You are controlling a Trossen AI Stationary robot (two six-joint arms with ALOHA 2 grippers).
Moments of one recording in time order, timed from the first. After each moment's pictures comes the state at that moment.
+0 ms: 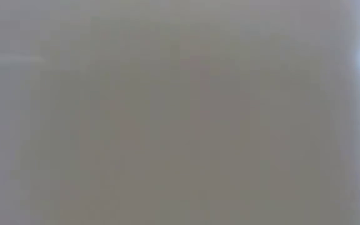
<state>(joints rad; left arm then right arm) 0.39 1.82 1.34 -0.67 -0.15 0.57 -0.28 1.52 0.91 0.09 -0.23 -0.02</state>
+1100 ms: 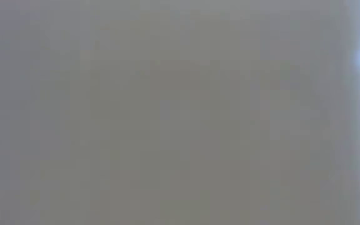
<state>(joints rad) 0.26 1.81 1.34 -0.62 -0.16 0.36 -0.29 1.52 1.10 -0.30 -0.13 -0.11</state>
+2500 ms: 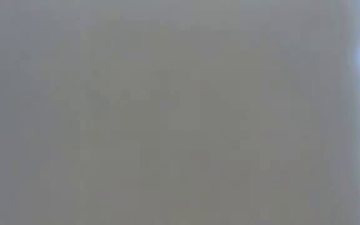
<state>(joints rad) 0.24 1.71 1.35 -0.61 -0.06 0.33 -0.28 1.53 1.10 -0.32 -0.13 -0.11</state>
